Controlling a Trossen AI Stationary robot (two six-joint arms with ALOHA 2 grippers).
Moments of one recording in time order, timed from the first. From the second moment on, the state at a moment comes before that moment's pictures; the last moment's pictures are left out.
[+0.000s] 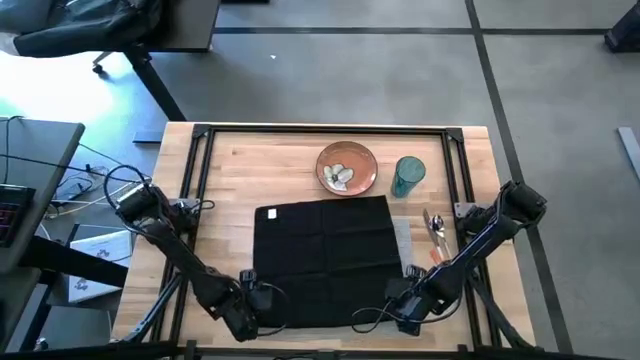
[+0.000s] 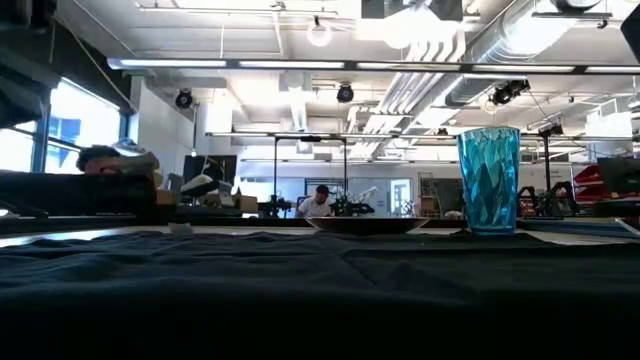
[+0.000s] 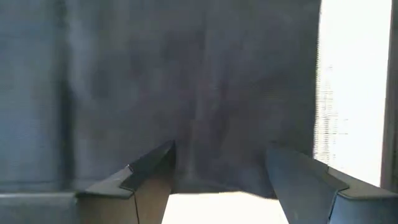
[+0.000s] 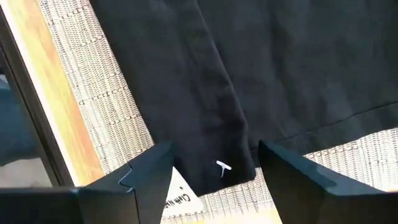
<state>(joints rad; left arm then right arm) -0.85 1.82 1.07 -0.50 -0.20 -0.88 0.80 1.72 1.03 -0.64 0.02 1.07</state>
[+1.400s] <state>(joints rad) -0.86 1.82 1.06 -0.51 -0.27 -0.79 0.80 1.73 1.03 -0.62 0.01 0.90</state>
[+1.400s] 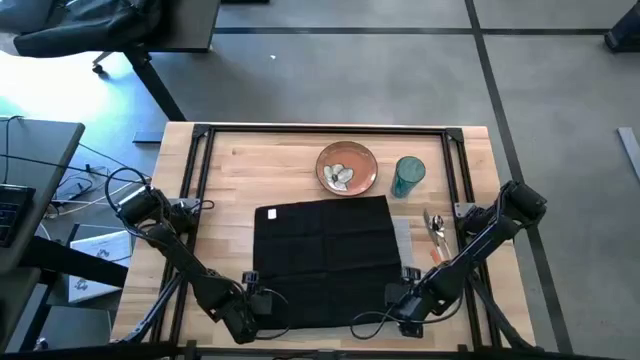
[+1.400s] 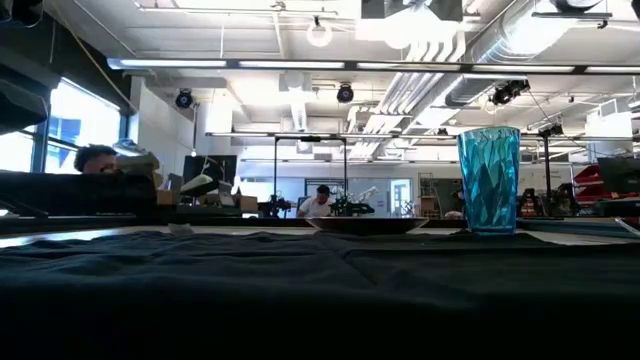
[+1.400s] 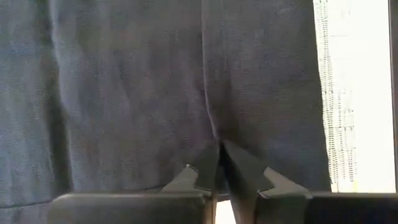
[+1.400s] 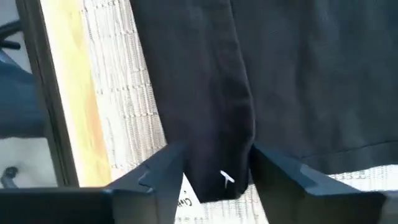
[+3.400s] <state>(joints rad) -1.06 2.00 1.36 -0.47 -0.34 -0.83 1.00 1.64 1.14 -0.63 0.35 1.15</state>
